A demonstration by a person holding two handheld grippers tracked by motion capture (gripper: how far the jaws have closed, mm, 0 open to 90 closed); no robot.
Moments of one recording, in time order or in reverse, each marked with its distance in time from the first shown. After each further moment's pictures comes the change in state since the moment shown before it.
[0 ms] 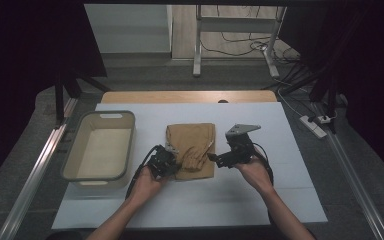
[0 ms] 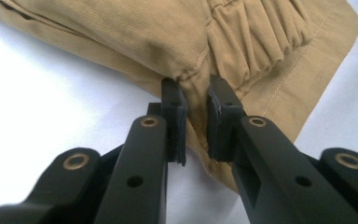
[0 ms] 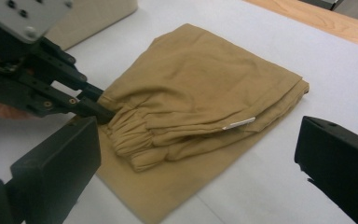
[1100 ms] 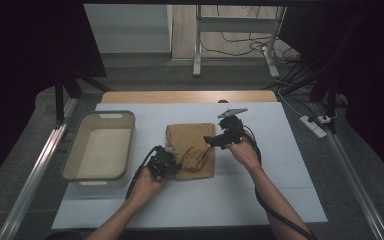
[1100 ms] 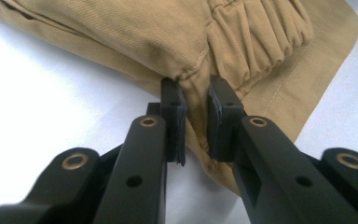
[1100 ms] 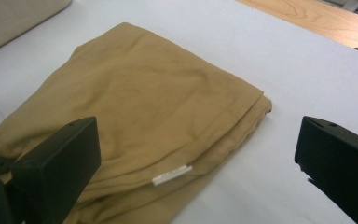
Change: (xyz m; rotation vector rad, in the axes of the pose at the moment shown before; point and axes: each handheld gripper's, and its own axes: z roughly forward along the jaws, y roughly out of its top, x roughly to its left) left arm -0.002 -0.001 0.000 -0.009 0.013 -0.002; right arm -0.048 0.023 0.059 0.072 -0.078 0.056
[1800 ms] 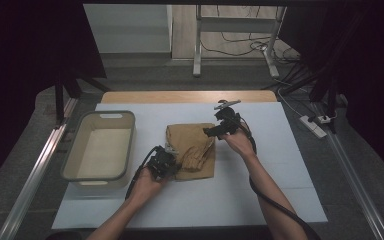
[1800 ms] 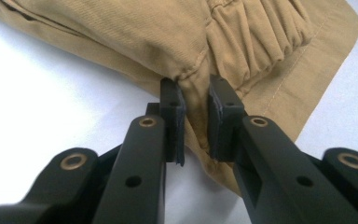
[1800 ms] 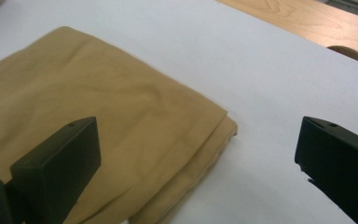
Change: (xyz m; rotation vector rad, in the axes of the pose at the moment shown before) left arm 0.000 -0.001 0.000 -0.008 0.002 0.002; right arm -0.025 0.017 0.038 0.056 -0.089 0.037
